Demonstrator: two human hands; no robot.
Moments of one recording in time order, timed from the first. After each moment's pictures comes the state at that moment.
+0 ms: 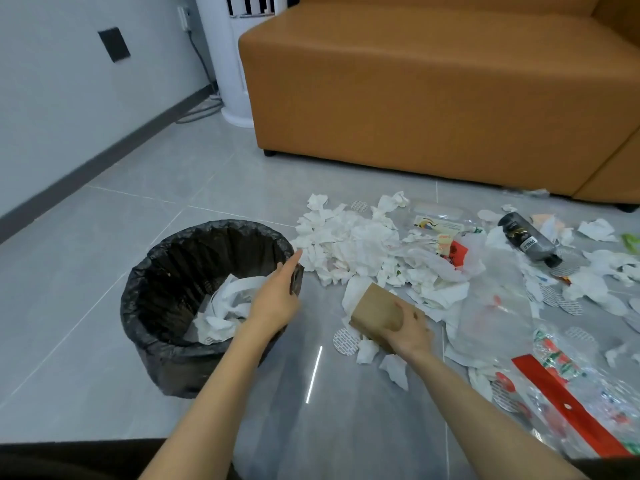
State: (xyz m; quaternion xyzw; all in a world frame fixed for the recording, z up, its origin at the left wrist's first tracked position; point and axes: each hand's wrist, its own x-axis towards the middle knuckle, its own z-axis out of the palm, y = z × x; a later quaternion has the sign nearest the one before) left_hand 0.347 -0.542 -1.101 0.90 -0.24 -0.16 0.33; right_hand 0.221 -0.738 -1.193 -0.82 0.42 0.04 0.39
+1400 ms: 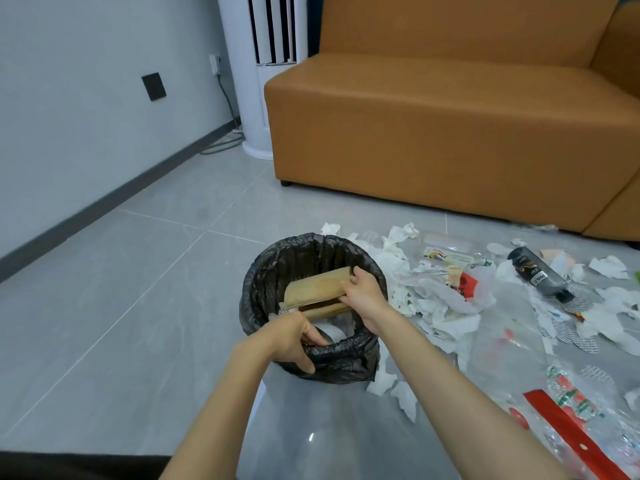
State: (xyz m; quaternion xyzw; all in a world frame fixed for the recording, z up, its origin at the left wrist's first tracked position) left_hand 0.348 -0.522 -1.087 0.86 -0.36 -0.33 0.17; right_hand 0.313 -0.681 -1.083 -0.72 0.29 -0.02 0.63
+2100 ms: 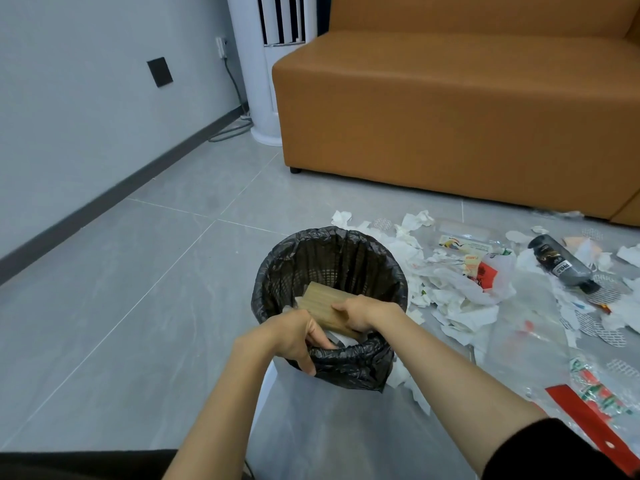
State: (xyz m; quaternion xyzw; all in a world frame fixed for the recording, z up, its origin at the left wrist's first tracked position) left_hand 0.357 -0.509 -1.094 0.83 -0.36 -0.39 0.16; right_hand 0.328 -0.677 -1.107 -0.94 0.04 0.33 0.09
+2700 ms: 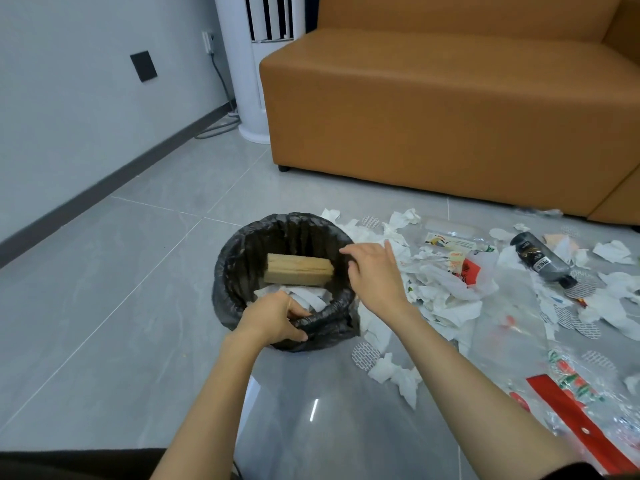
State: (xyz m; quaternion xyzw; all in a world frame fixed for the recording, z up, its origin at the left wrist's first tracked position) left_hand 0.359 -0.511 -1.089 0.92 -0.28 -0.23 0.15; right_hand 0.310 -0.702 -1.084 -0.96 0.12 -0.15 0.18
